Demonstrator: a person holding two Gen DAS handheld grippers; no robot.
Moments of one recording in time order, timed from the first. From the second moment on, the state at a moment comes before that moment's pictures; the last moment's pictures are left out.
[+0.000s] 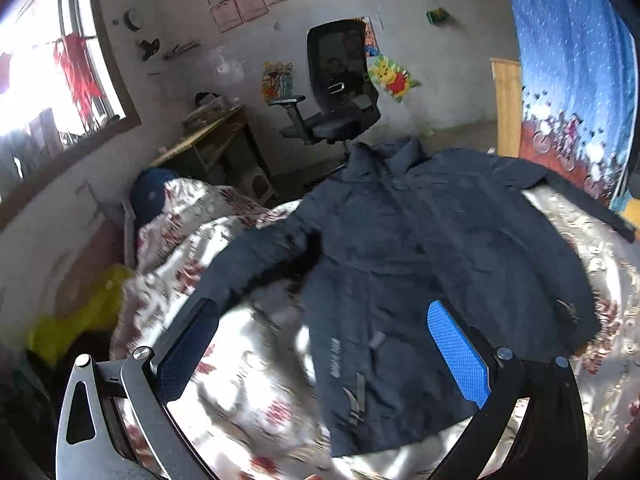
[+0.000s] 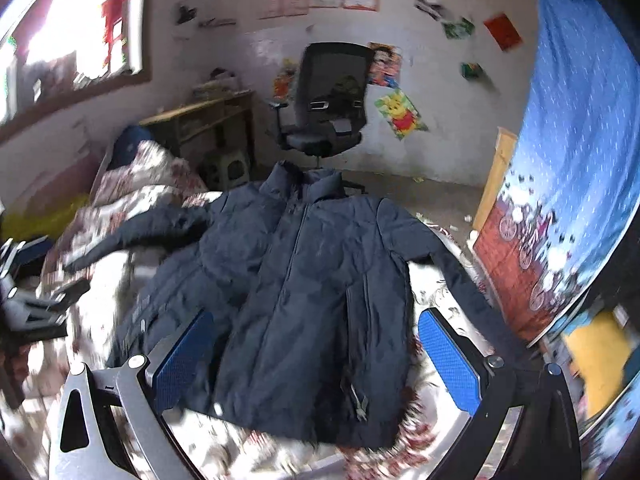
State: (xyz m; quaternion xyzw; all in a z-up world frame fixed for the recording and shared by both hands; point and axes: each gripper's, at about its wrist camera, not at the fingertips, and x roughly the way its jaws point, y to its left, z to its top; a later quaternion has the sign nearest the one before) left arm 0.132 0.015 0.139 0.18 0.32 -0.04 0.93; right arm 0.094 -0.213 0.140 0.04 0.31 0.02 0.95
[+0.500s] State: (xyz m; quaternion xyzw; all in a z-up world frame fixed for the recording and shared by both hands) left arm 0.311 -0.036 0.110 0.13 0.30 -0.07 0.94; right arm 0.262 -0.277 0.115 0.05 0.31 -0.03 0.95
